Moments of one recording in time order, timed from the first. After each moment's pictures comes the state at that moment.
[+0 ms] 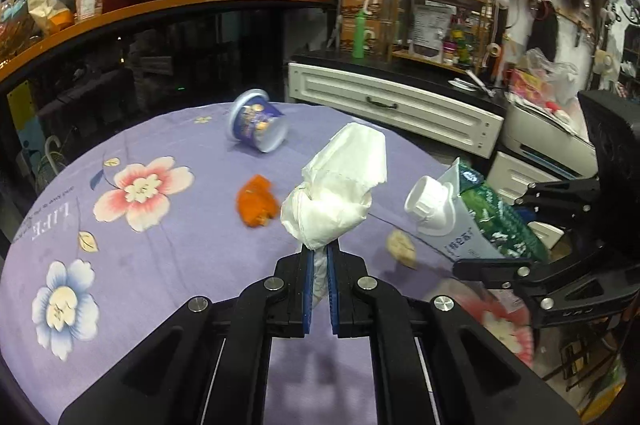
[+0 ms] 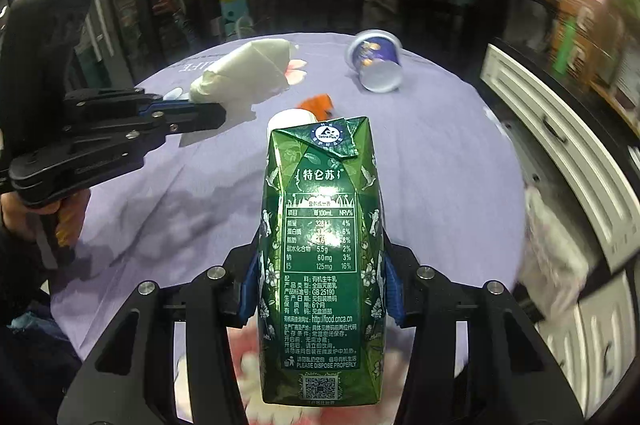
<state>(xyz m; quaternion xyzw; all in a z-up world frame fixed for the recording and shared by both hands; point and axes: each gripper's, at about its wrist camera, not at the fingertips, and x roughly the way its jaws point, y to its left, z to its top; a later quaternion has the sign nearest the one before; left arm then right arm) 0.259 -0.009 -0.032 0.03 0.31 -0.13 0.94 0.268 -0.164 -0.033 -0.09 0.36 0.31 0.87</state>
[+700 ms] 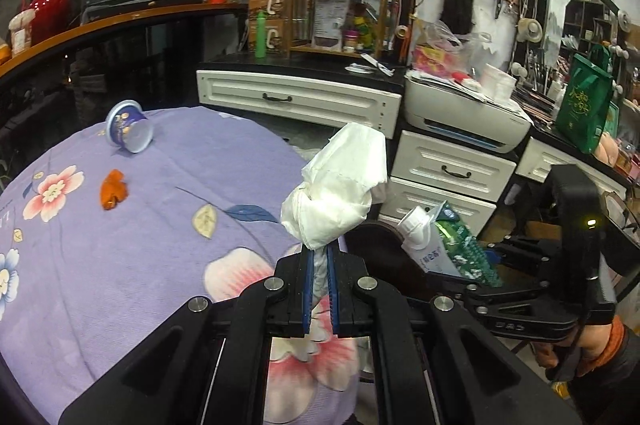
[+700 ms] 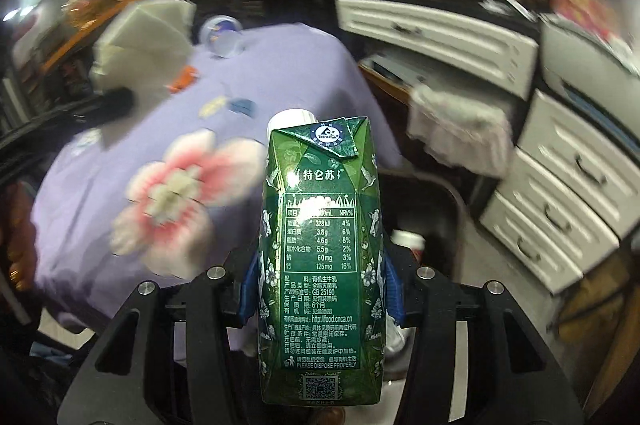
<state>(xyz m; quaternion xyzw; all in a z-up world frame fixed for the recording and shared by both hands) 0.184 -0.143 -0.043 0.05 0.30 -0.24 0.92 0.168 -0.326 -0.111 0.05 0.39 0.12 0.91</state>
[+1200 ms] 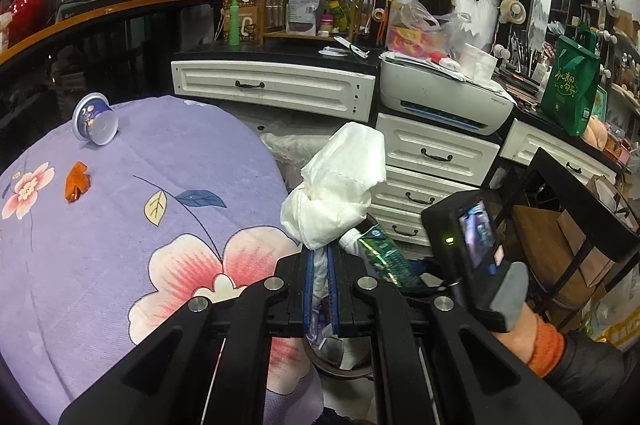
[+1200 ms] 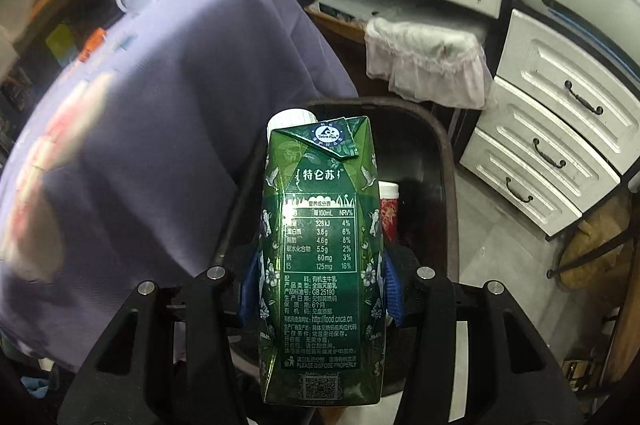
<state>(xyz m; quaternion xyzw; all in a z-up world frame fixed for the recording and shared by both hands) 0.179 -0.177 -0.061 0.06 0.32 -0.27 0.91 0.221 -0.329 -0.203 0.07 0.47 0.05 0.88</state>
